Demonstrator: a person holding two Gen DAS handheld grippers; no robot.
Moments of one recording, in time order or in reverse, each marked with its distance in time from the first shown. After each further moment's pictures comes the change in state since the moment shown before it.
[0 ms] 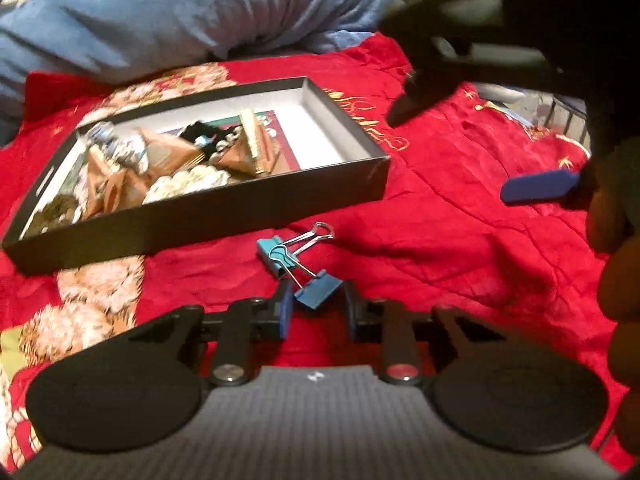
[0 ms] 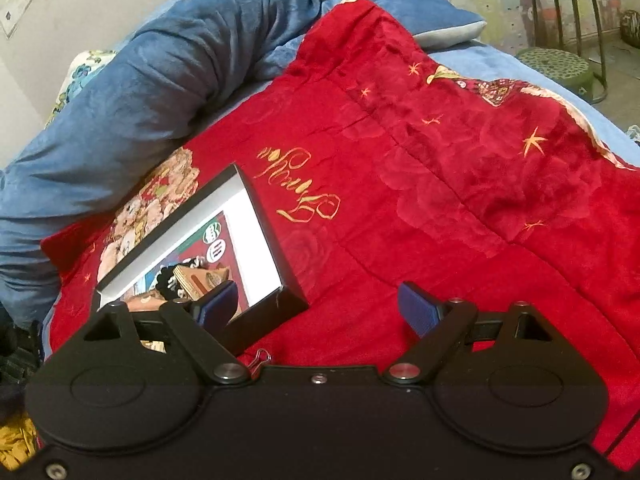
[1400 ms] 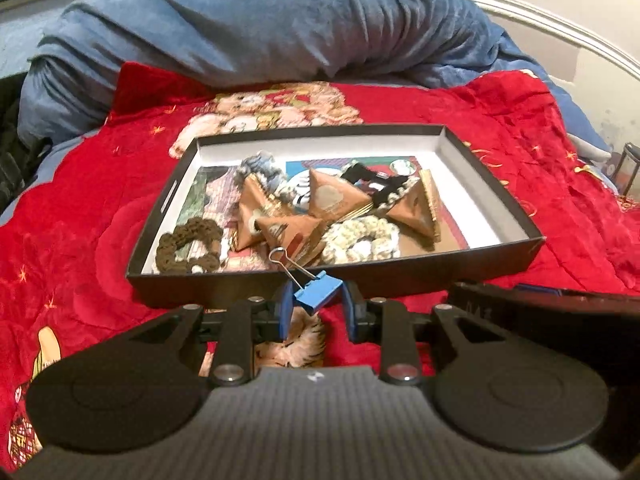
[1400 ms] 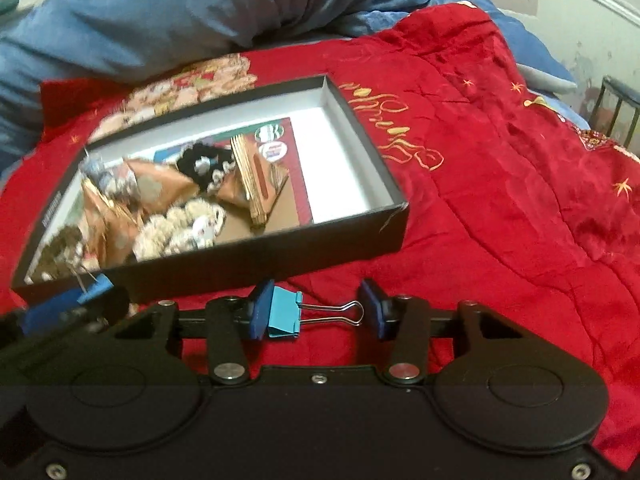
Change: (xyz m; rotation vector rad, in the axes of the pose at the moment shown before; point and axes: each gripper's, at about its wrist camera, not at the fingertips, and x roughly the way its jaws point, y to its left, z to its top) left arm -0.017 0.088 0.031 -0.116 -0.050 0.180; right arm 0.051 0.085 -0.065 -0.388 0.023 -0.096
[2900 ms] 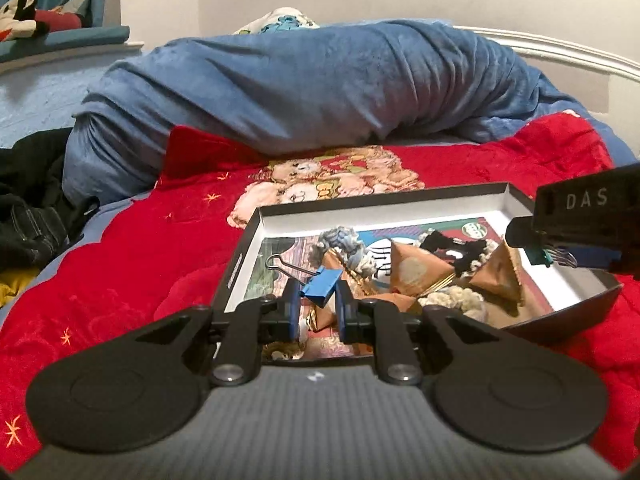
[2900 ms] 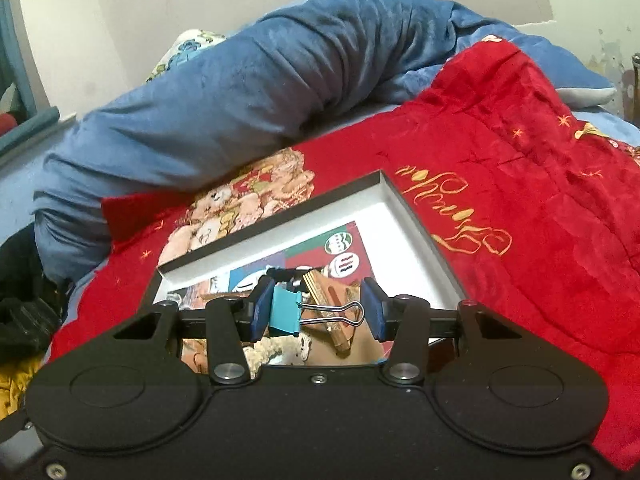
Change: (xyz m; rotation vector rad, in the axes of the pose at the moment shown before) left arm 0.019 0.031 0.008 0.024 -0.201 0.158; right arm 0.003 0.001 0.039 0.143 -0.193 0.243
